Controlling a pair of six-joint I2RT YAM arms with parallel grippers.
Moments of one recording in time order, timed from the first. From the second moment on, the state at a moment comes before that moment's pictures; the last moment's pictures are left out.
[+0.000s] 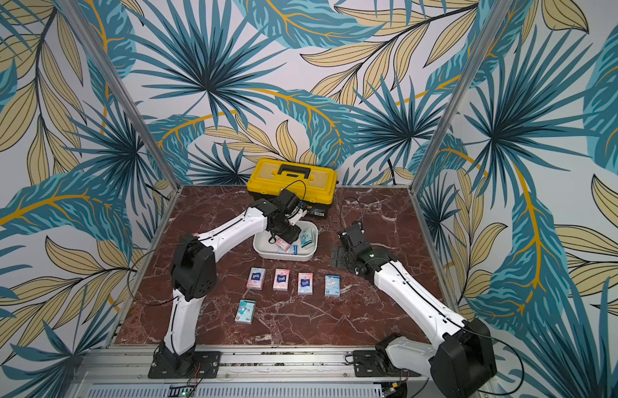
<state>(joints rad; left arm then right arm) -0.63 2.11 1.87 -0.89 0.02 0.00 0.45 1.21 0.94 -0.73 0.28 0.52</state>
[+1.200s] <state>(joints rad) -0.93 1.39 1.03 -0.80 -0.04 -0.78 0.45 1.32 0.97 -0.65 0.21 0.61</state>
